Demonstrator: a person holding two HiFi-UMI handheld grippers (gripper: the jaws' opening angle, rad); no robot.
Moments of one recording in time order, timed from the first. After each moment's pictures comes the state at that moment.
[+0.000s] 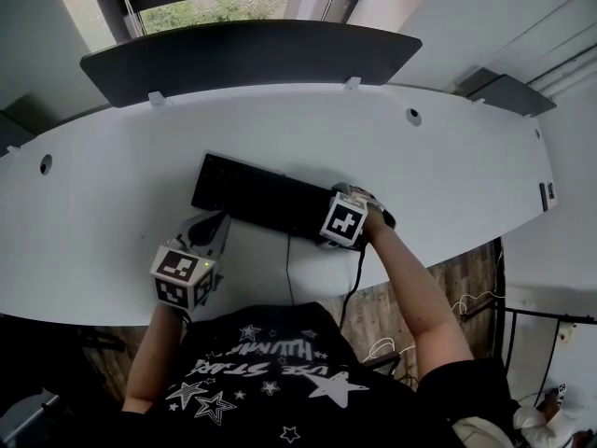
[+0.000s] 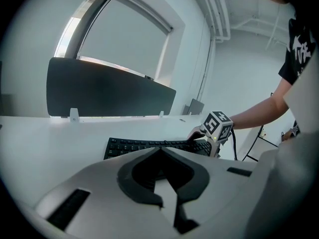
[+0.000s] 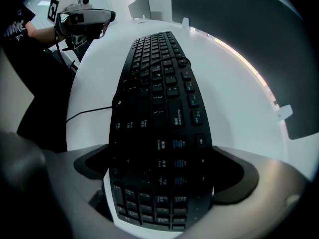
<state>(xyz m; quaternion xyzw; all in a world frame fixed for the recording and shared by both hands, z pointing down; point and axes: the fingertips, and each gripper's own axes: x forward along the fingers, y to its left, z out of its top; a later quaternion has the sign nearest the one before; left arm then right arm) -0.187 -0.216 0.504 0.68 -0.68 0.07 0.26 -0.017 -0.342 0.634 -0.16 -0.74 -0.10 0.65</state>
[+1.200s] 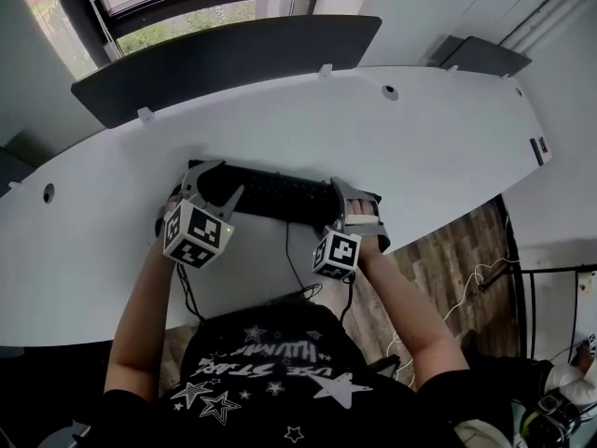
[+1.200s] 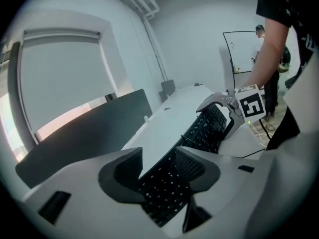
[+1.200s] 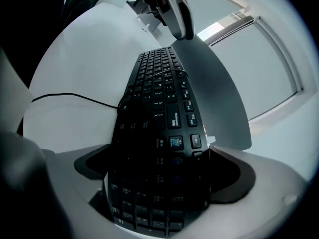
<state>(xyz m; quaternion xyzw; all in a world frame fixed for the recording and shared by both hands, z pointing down) -0.186 -0.269 0.468 0.74 -0.58 0.34 0.03 -0.006 -0.327 0.589 0.10 -0.76 -0.37 0.52</state>
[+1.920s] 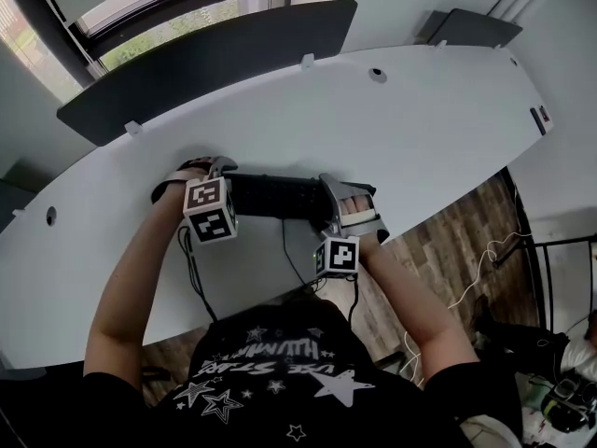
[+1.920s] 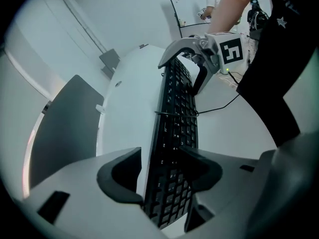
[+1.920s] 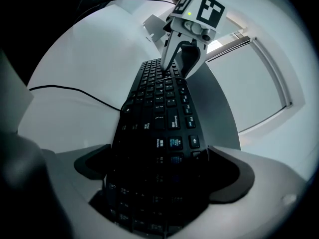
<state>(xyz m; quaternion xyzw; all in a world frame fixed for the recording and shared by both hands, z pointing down) -0.154 -0.288 0.537 0.74 -0.30 0.61 -0.01 -0.006 -0.318 0.583 0.11 -0.76 -0.44 0.46</state>
